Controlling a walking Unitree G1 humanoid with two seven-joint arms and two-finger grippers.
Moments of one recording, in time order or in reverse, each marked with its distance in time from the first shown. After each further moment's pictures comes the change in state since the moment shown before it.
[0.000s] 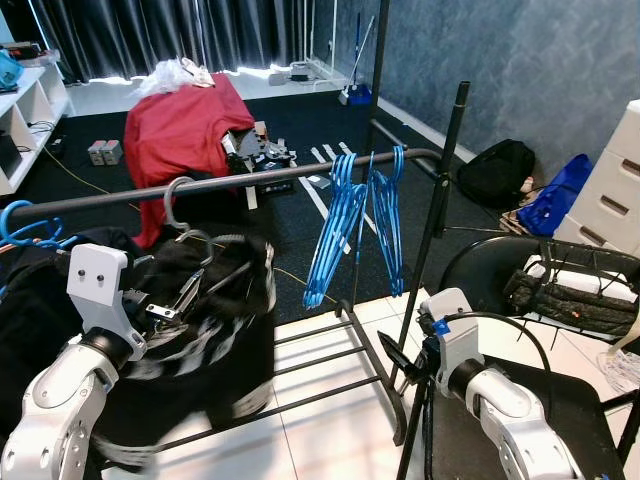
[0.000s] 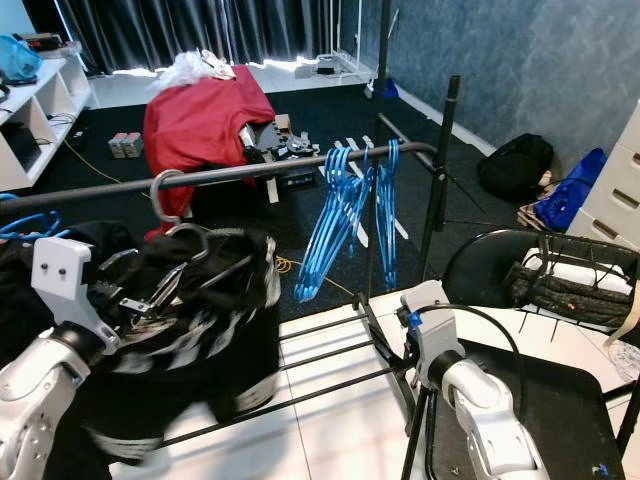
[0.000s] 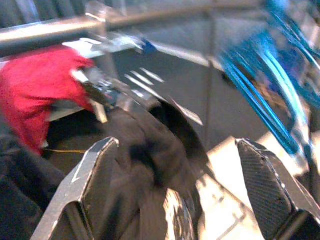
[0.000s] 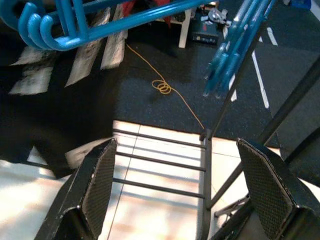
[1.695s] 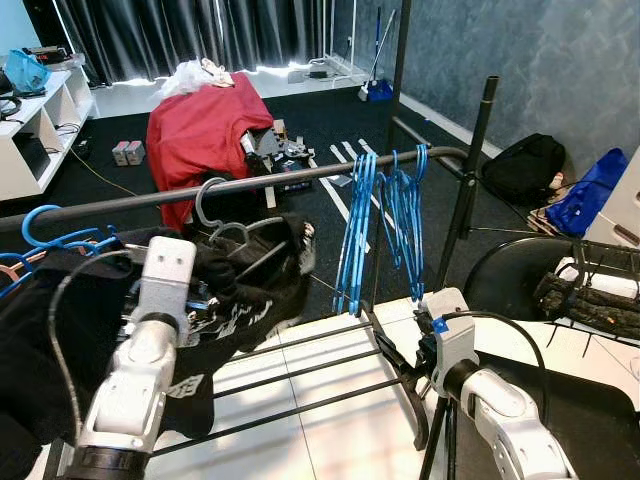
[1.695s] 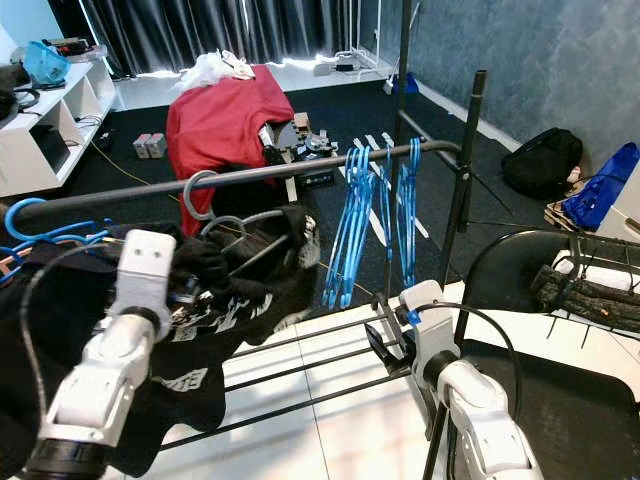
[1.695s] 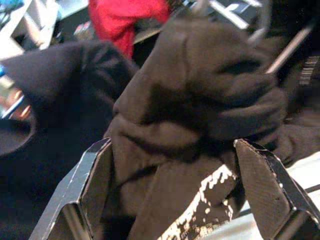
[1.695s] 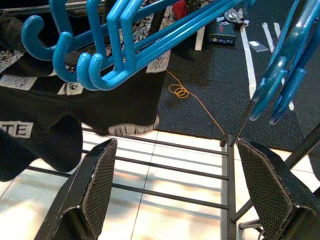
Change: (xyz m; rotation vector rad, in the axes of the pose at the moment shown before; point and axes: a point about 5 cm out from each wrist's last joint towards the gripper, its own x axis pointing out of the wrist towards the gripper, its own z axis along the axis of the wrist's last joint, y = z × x) left arm 0.064 -0.030 -0.038 0.092 0.309 0.428; right arm 0.004 0.004 0.000 0.040 -0.007 0.004
